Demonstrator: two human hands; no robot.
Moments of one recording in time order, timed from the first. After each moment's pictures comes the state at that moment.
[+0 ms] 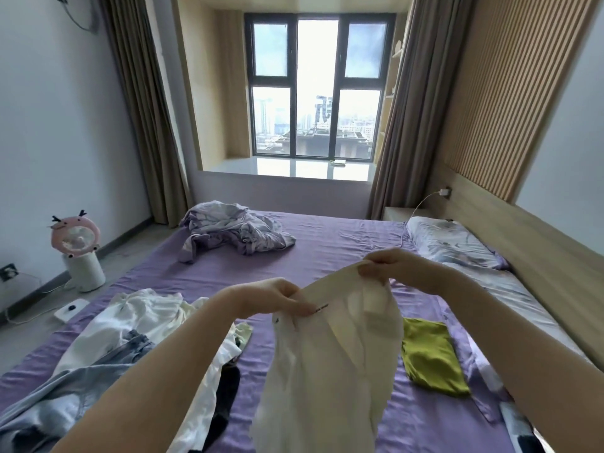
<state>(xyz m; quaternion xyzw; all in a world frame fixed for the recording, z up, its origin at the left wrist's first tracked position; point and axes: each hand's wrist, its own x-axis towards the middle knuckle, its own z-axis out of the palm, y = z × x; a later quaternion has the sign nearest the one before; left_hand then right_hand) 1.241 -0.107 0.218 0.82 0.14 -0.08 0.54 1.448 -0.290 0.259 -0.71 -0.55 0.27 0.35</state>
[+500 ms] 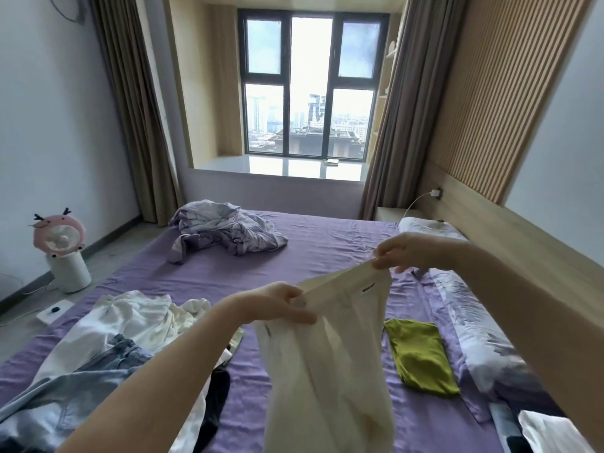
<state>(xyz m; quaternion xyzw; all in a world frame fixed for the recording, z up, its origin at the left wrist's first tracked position) 1.266 -0.103 0.202 0.86 0.16 -0.04 0.49 1.488 -0.287 0.294 -0.79 -0.51 0.25 0.21</state>
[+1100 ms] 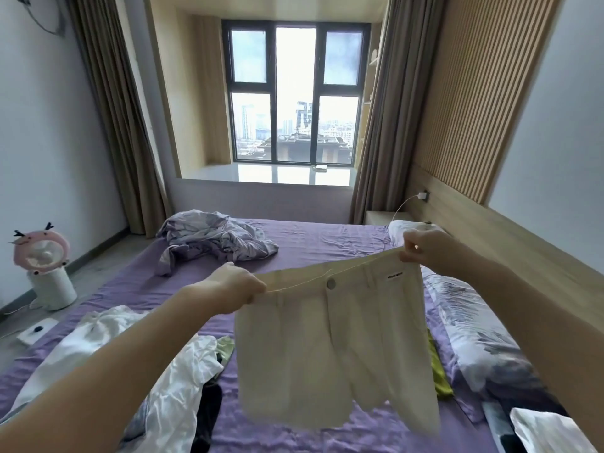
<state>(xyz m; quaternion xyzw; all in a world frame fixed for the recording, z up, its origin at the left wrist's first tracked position) 1.261 -0.060 0.232 0.98 0.12 -0.06 -0.14 1.536 -0.331 0.283 -0.83 -0.54 -0.09 0.12</state>
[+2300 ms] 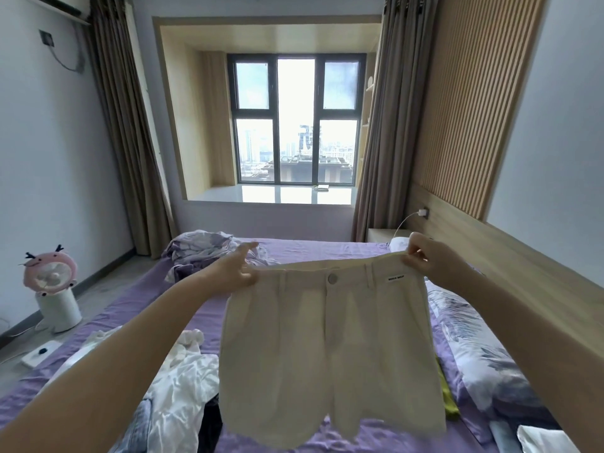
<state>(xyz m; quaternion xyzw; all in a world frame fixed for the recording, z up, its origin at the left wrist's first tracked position) 1.253 -0.055 0.268 0.91 0.24 0.14 0.32 1.514 -0.353 0.287 -0.80 -0.50 -0.10 0.30</state>
